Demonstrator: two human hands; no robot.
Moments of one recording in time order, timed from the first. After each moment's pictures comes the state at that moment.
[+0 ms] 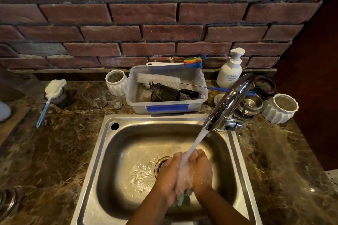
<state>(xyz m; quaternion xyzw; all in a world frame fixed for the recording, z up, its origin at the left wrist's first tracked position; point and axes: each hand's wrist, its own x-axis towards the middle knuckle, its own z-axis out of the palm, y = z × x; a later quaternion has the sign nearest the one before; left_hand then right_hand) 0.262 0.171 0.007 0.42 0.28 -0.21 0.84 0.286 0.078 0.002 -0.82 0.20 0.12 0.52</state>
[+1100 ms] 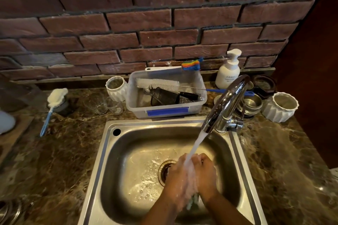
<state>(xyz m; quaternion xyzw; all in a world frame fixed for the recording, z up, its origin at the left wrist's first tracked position) 0.265 0.158 0.004 0.55 0.26 -0.23 0.76 0.284 0.072 0.003 -0.74 0.28 0.12 0.59</state>
